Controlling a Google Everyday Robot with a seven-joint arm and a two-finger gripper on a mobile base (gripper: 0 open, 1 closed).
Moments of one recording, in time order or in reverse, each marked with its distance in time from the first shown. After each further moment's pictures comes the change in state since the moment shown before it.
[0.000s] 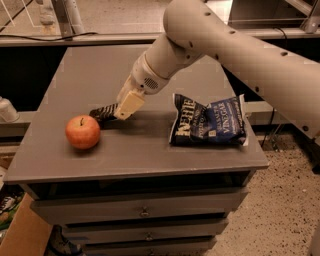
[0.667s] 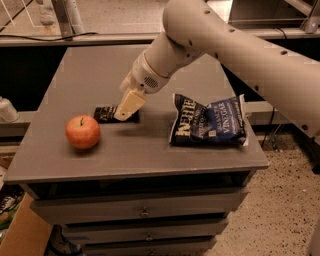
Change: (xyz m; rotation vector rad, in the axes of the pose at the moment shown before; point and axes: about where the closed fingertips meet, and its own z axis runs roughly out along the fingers) arm -0.001 0.000 -0.002 -0.002 0.009 -0.011
